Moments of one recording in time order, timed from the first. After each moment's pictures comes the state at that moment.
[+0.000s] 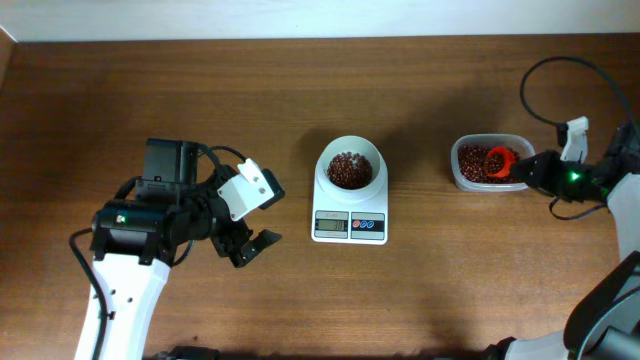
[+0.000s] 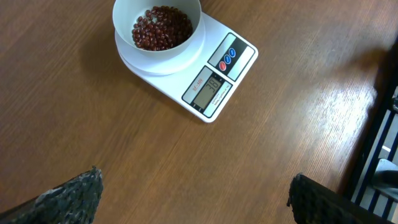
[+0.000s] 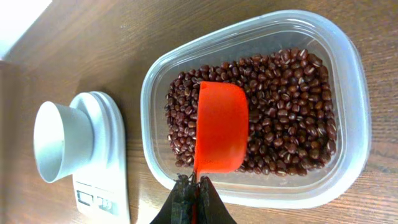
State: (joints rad) left arm -0.10 1.17 1.17 -1.13 0.52 0.81; right arm -0.51 1.67 1.16 -0.75 -0.73 -0.11
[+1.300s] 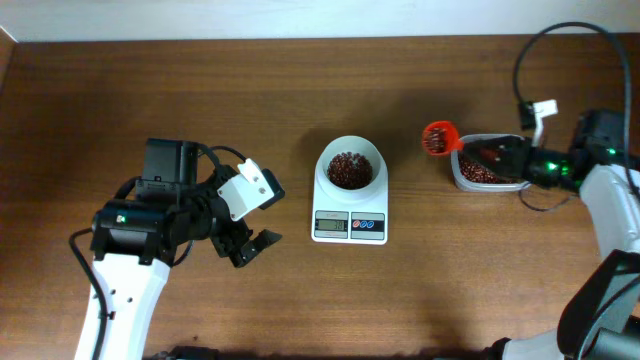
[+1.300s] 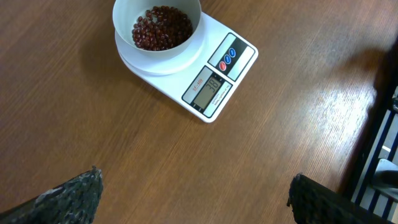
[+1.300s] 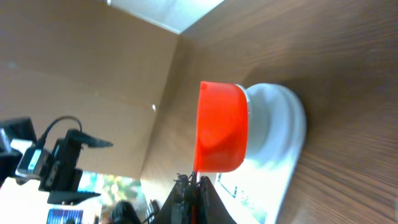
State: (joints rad) left arm -0.10 1.17 1.17 -1.13 0.52 0.81; right arm -0.33 1.67 1.16 -0.73 -1.30 -0.11
